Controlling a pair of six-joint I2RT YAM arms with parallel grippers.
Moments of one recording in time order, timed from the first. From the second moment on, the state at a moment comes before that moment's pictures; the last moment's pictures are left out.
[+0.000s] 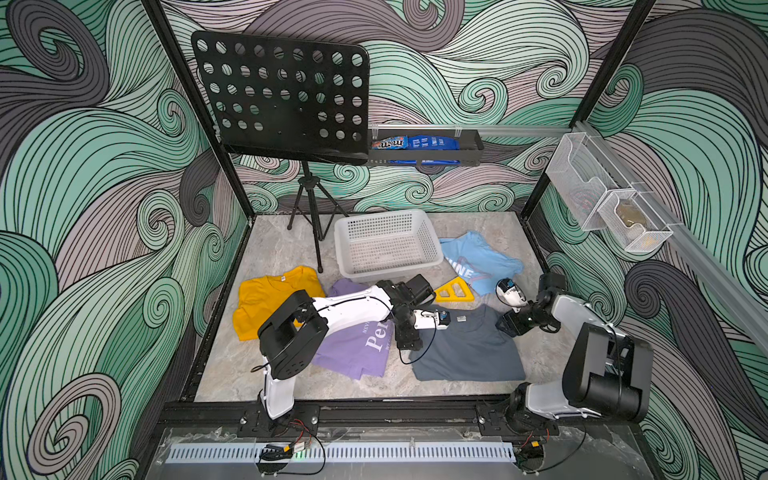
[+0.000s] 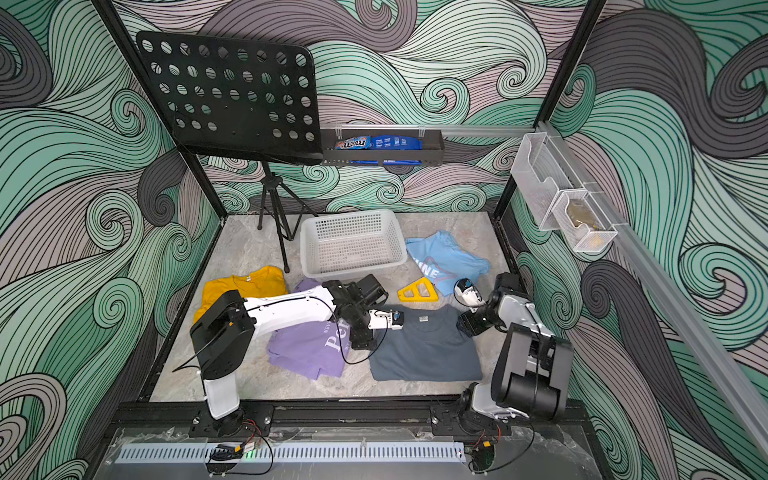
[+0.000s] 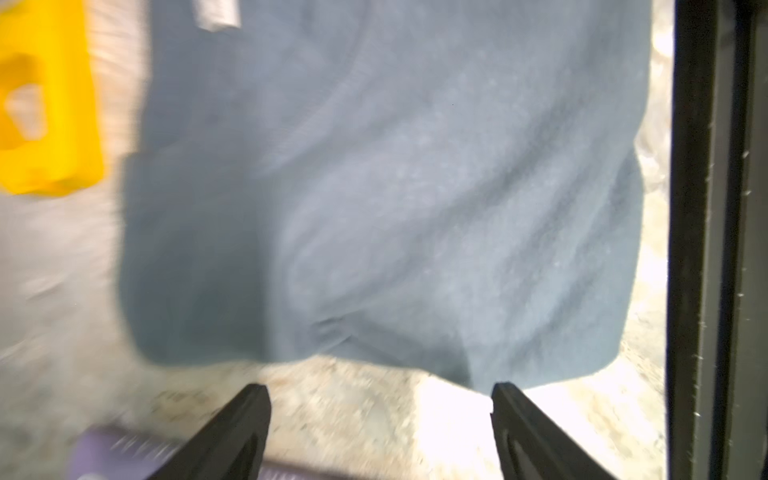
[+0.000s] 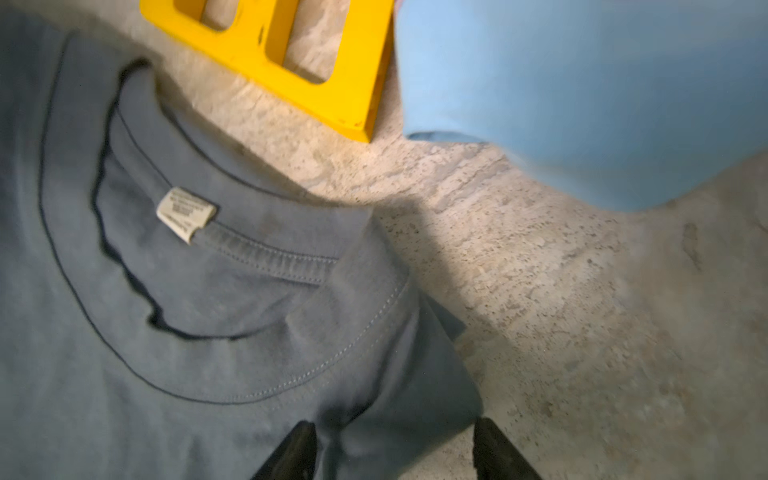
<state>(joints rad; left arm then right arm) -0.94 1.85 1.33 -0.68 0.21 0.59 -0.38 1.44 0.78 -0.72 -0.35 -0.83</state>
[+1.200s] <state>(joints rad) -0.87 2.13 1.54 -0.63 0.20 0.16 -0.30 1.59 0.78 -0.52 -0.38 -0.78</state>
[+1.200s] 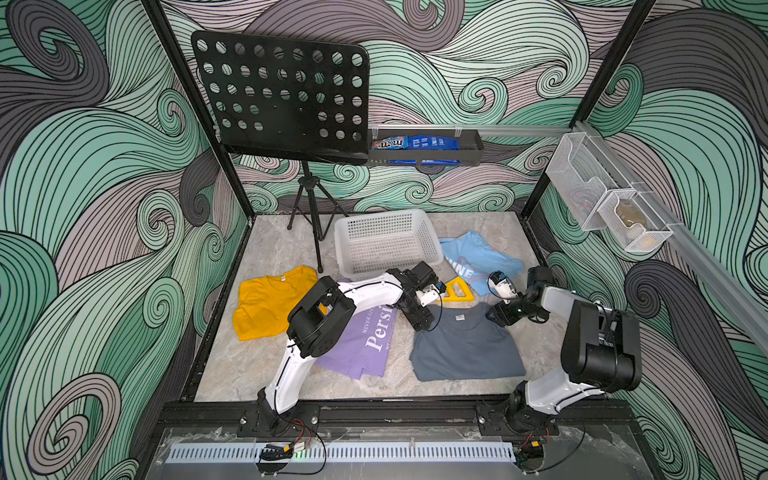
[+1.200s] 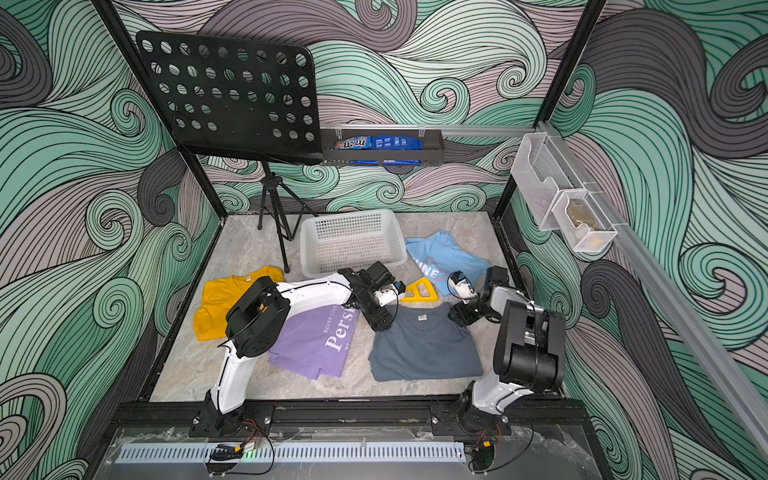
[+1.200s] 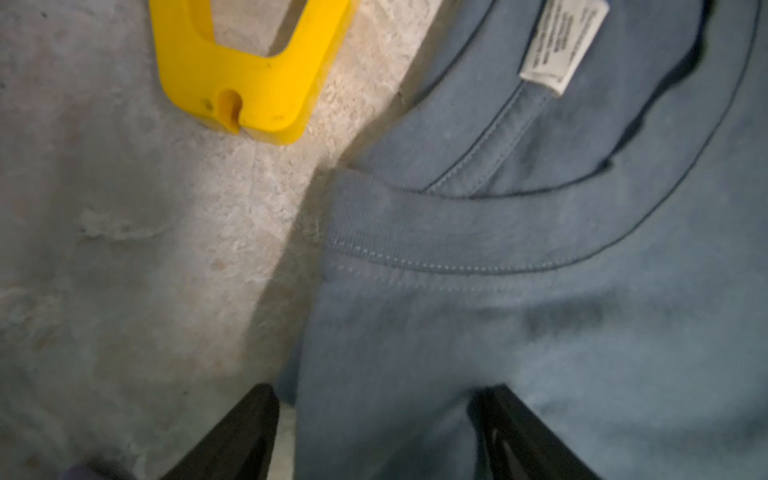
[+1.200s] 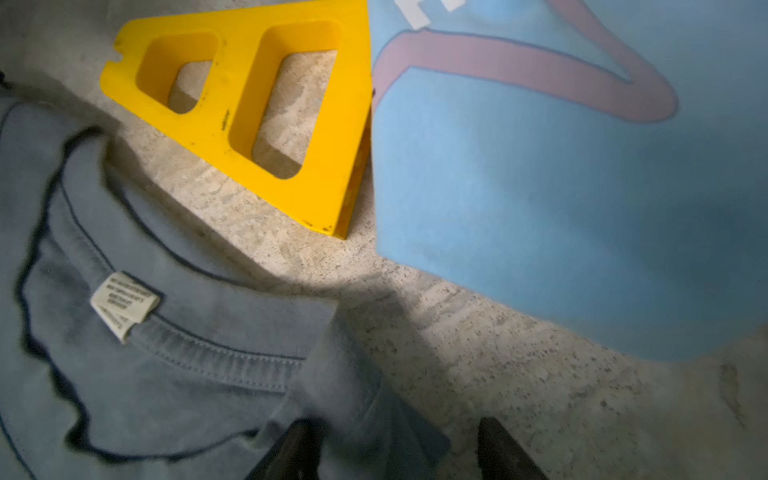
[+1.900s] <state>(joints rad) -0.85 2.04 1.42 -0.49 0.32 0.01 -0.29 1.43 0.69 -0.51 -0.56 -0.80</state>
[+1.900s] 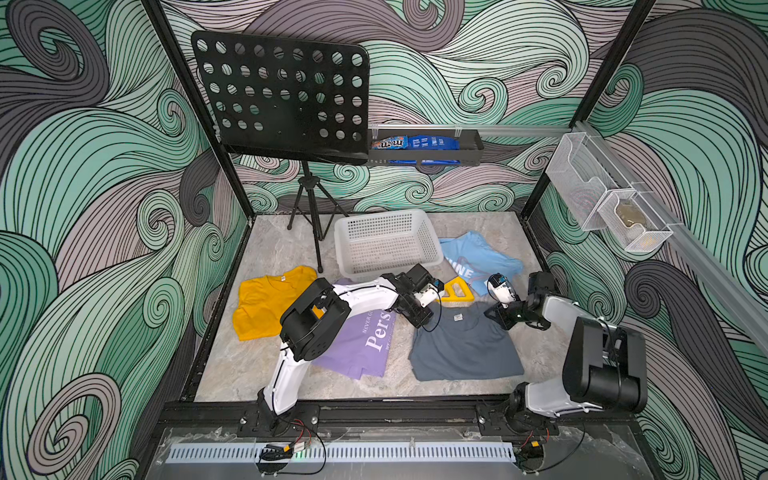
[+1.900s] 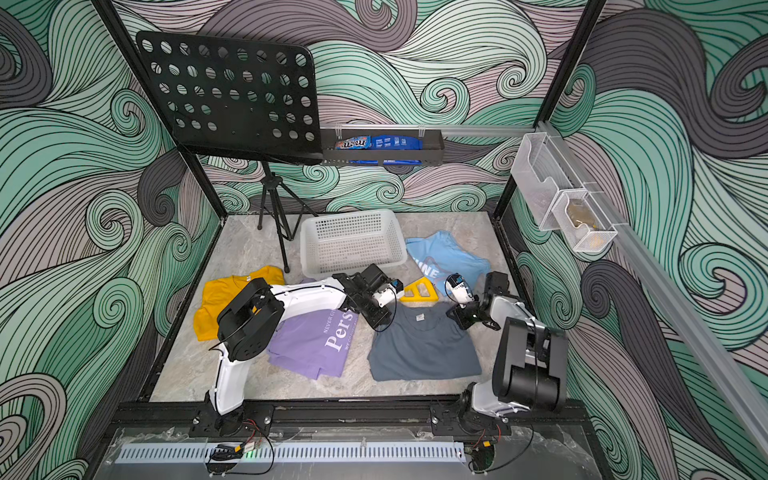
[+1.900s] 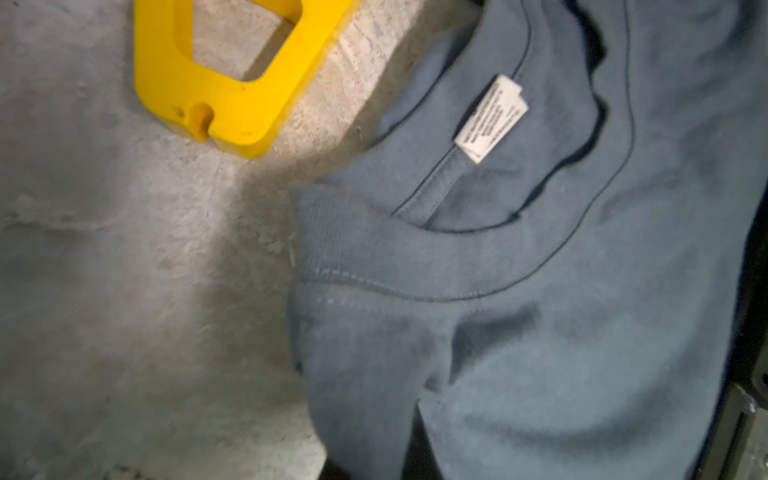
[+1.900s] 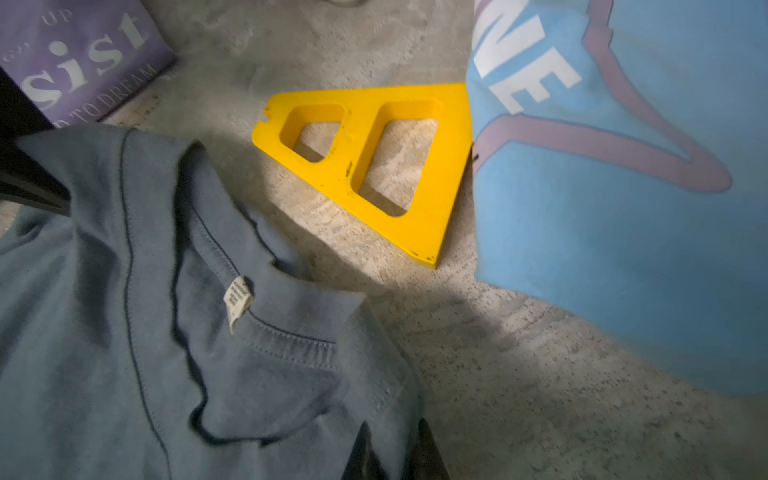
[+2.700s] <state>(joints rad) -0.57 1.61 1.44 -0.58 0.56 0.16 -0.09 1.12 0.95 -0.39 -0.88 -0.50</state>
